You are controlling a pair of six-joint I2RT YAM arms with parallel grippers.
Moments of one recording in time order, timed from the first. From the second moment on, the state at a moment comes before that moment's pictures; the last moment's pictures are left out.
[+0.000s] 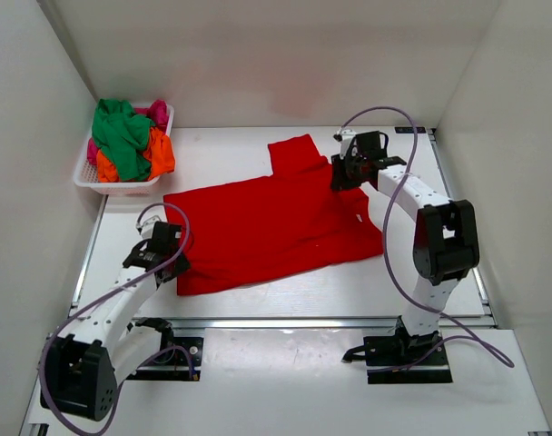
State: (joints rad) left arm -0.21 0.95 0.52 -0.61 -0.30 -0.71; right arm 0.22 1.82 1.37 -0.36 -0.30 -0.06
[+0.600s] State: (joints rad) left arm -0.30 1.03 0.61 -0.72 -0.18 -0.59; right arm 0.11 1.55 1.12 -0.39 -0.14 0.01
